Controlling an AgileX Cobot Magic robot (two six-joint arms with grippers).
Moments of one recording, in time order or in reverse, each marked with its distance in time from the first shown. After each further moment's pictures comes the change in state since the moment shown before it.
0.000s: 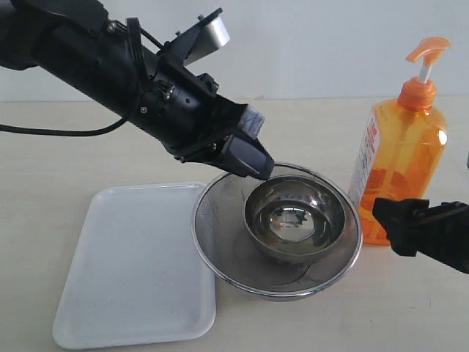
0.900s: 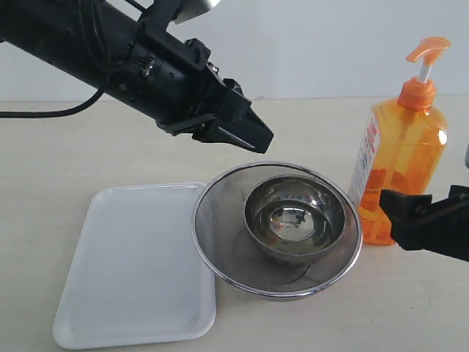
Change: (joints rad) left arm 0.000 -0.082 0.002 -0.004 -0.031 0.157; right arm 0.000 0.000 0.000 0.088 -0.060 -0.223
